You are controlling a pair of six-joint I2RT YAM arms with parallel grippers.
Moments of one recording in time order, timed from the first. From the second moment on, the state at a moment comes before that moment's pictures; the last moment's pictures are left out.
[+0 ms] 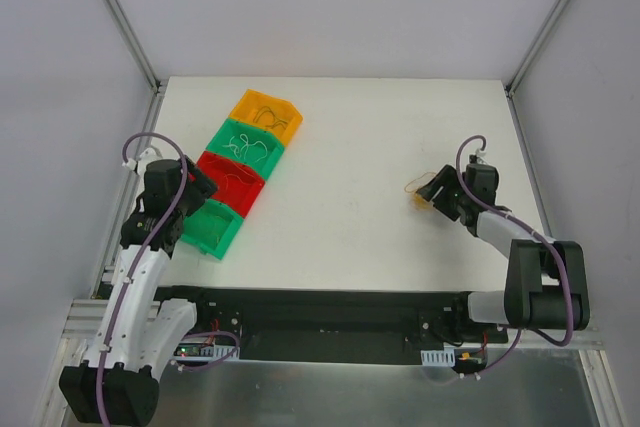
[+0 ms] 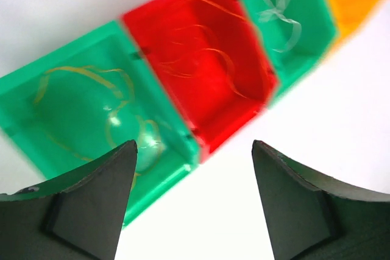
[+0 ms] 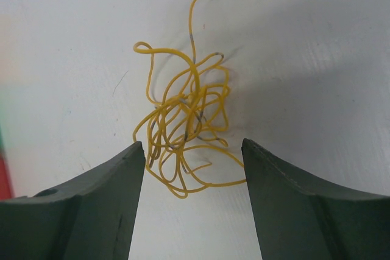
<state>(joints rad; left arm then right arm) -0.04 0.77 0.73 -0.67 -0.26 -0.76 -0.01 1.33 0.51 0.06 -0.22 0.63</state>
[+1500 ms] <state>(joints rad) -0.76 2.18 1.47 0.02 0.46 -0.78 0.11 1.26 0.52 0.16 -0.21 0.57</state>
